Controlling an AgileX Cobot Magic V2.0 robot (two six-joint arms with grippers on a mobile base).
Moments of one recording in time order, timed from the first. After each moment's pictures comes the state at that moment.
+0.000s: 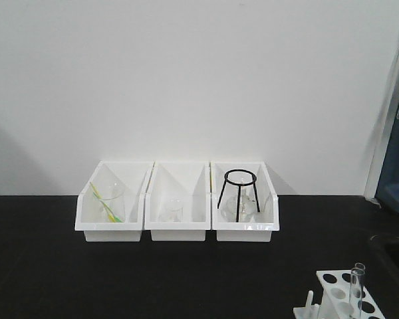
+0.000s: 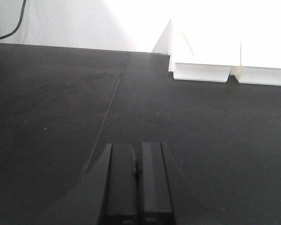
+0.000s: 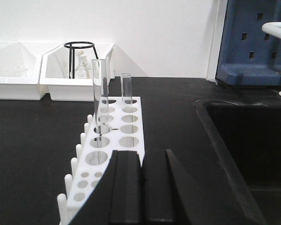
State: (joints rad) left arm 0.09 -0.02 0.03 0.05 0.26 -0.17; right arm 0.02 -0.01 0.03 0.00 0.20 -0.02
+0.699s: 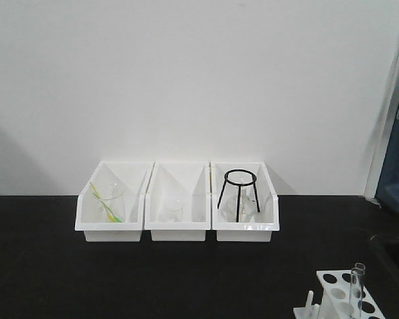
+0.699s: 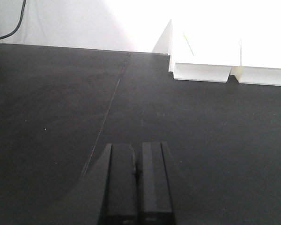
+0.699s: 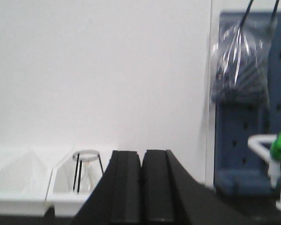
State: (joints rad) left arm 0.09 -0.02 0.03 0.05 0.26 -0.17; right arm 0.02 0.06 -0.27 0.00 0.06 -0.02
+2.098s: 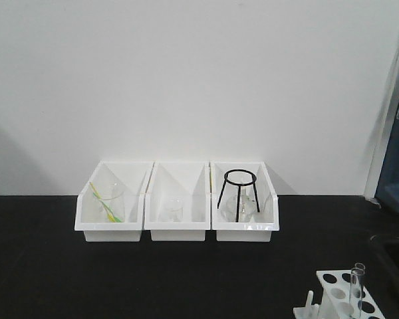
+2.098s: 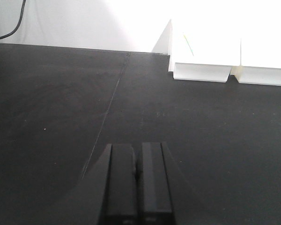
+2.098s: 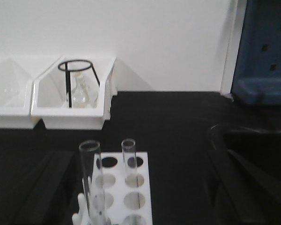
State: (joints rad) left arm 0.09 -0.02 0.03 0.05 0.26 -0.17; right arm 0.02 0.89 -0.27 -0.10 -0.32 0.07
